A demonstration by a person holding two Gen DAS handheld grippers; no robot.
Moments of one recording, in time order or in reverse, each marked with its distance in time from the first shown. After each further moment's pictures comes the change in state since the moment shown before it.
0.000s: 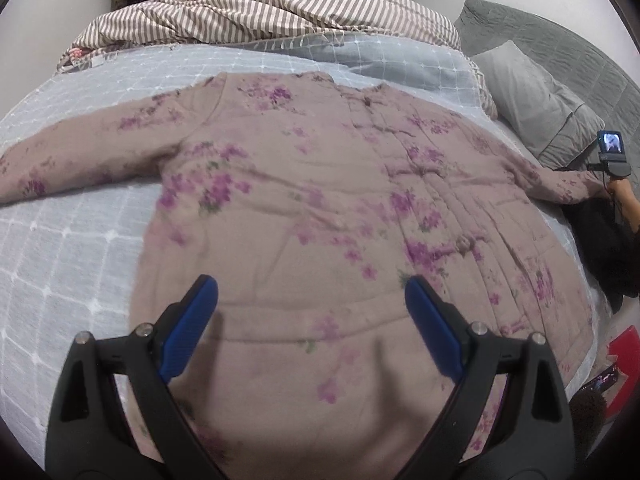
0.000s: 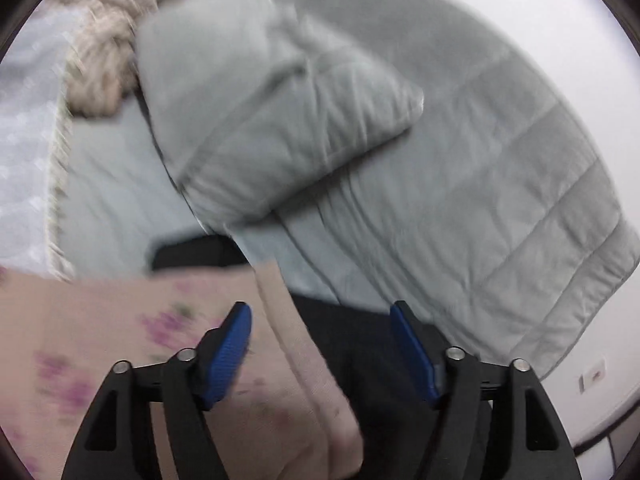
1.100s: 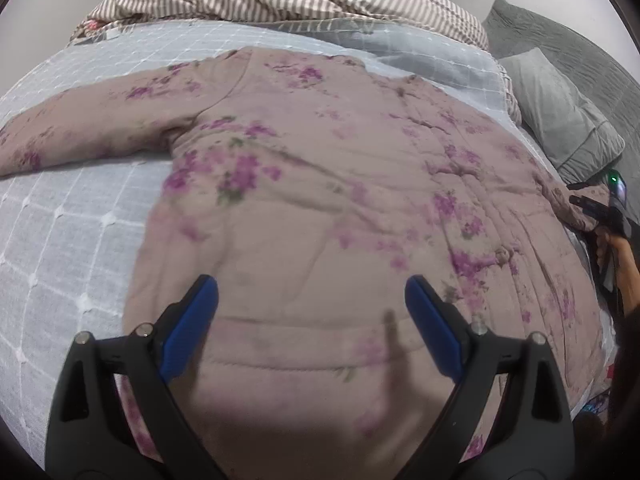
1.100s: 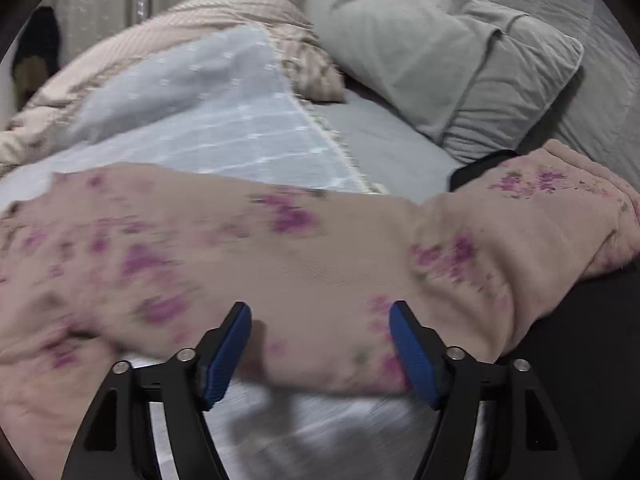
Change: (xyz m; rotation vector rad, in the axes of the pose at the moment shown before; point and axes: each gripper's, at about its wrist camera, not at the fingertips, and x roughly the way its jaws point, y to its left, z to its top) left arm 0.031 0.025 -0.005 -0.090 0.062 0.033; right arm -0.093 0.089 -0.097 0.116 0.039 0.794
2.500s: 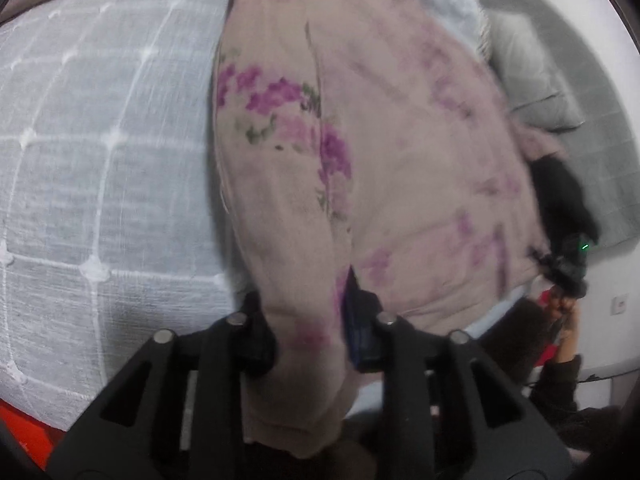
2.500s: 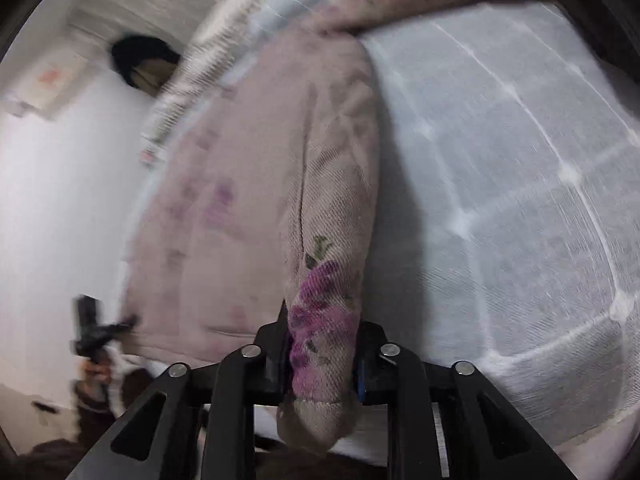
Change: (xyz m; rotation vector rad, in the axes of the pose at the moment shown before) left arm -0.046 0.060 -0.102 -0.083 0.406 -0.231; right arm -0.127 0.008 -0.251 0.151 0.392 0.709
